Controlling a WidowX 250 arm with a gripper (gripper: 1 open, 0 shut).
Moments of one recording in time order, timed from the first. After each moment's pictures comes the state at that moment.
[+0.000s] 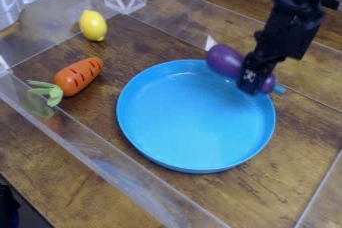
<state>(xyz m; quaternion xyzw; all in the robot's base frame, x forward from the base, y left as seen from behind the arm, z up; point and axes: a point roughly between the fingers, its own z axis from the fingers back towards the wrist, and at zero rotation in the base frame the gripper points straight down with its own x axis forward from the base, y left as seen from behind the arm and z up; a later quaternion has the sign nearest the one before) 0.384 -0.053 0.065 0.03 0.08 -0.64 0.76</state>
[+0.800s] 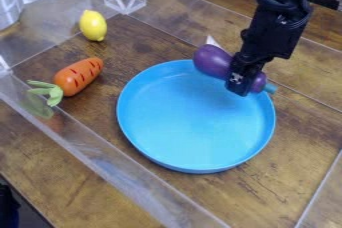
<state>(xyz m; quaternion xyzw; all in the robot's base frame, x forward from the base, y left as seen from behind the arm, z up) 0.370 -0.047 0.075 0.05 0.05 -0.62 0.78</state>
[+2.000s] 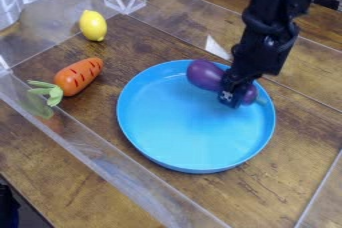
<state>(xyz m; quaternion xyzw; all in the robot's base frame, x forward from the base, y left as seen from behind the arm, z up) 0.374 -0.046 0.069 0.09 0.00 -0.63 0.78</state>
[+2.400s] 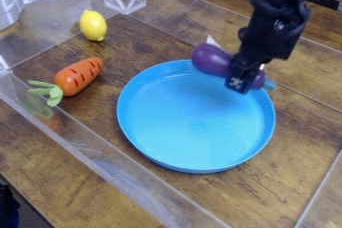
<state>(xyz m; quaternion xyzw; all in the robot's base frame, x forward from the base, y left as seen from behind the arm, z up) 0.385 -0.046 0.082 0.11 -0.01 -0.60 0.79</state>
